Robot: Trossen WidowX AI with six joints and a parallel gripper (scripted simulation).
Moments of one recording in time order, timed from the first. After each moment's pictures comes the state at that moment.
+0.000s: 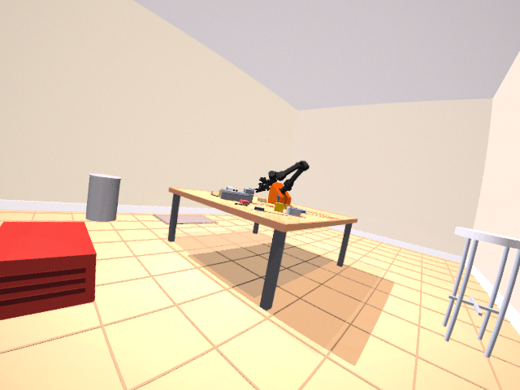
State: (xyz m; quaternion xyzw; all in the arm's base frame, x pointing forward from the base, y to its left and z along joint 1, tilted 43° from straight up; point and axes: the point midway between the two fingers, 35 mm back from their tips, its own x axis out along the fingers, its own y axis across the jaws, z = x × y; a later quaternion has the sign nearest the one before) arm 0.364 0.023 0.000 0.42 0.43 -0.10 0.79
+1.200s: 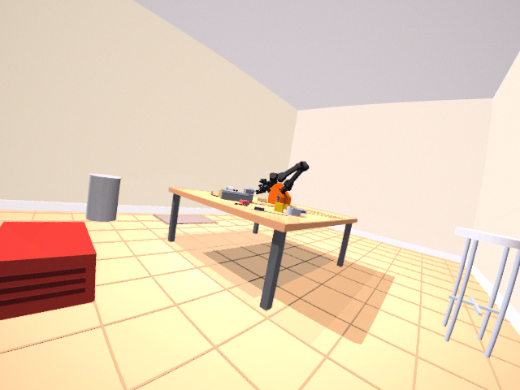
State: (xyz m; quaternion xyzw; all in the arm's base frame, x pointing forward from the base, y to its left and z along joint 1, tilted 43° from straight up) arm 0.373 0.043 0.000 0.42 0.43 -0.09 0.80
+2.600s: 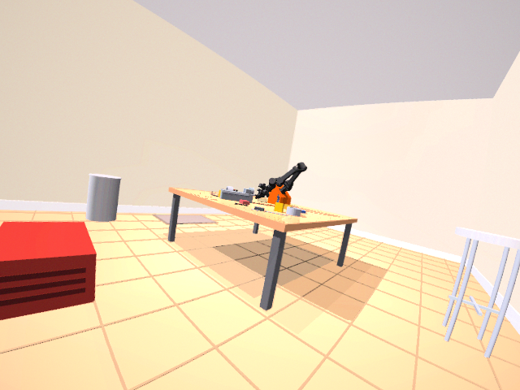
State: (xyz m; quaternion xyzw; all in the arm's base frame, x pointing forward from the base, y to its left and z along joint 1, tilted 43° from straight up) arm 0.369 0.068 -0.034 0.42 0.42 -0.08 0.80
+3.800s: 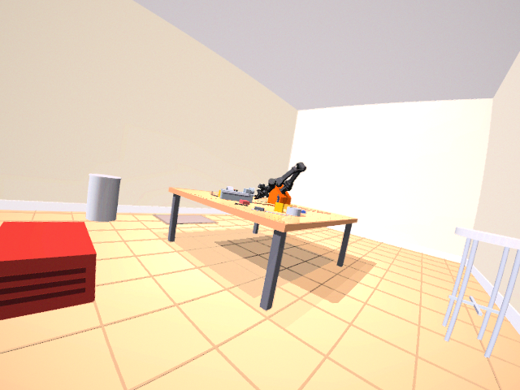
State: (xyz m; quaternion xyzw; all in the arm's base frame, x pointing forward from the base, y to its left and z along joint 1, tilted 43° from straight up) arm 0.365 0.066 -0.044 0.42 0.42 -0.08 0.80
